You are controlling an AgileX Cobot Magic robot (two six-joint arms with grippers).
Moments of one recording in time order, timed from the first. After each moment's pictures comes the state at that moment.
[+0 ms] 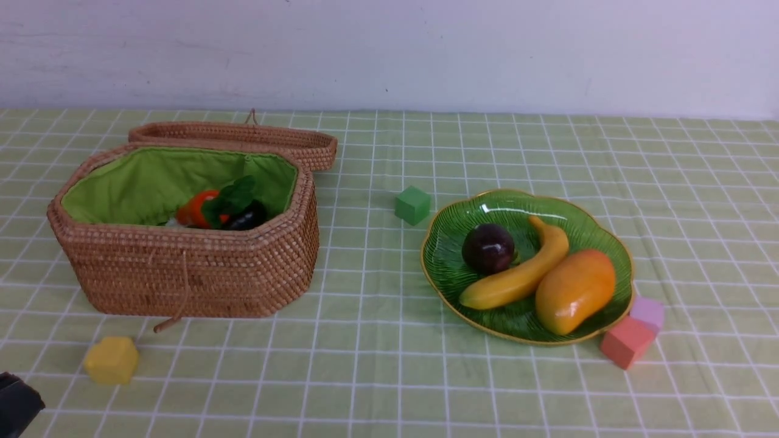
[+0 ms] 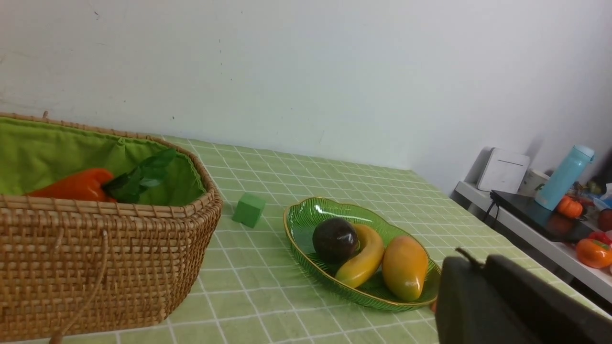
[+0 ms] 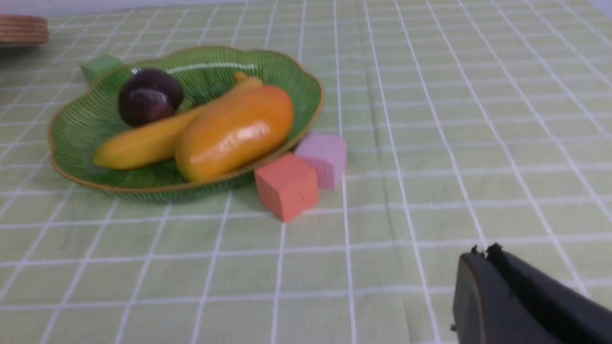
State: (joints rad) right arm 0.00 0.00 -0.02 0.02 0.42 0.08; left arm -0.60 0.02 -0.27 0.16 0.25 -0.55
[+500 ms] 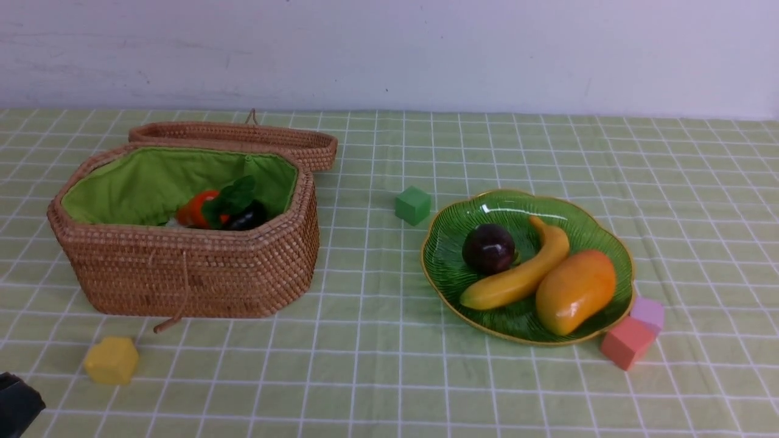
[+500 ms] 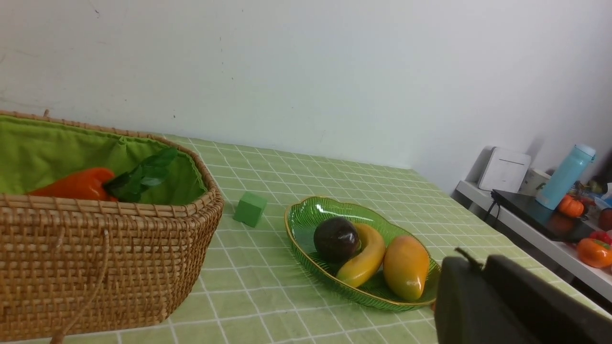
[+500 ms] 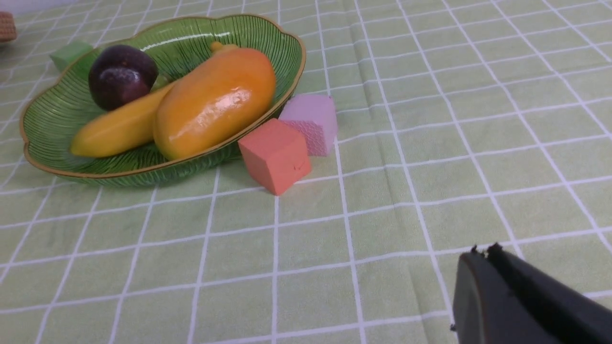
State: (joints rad) right arm -0.01 -0.01 0.02 0.01 0.40 0.15; left arm -0.60 0.02 -0.26 0.16 0.25 -0.55
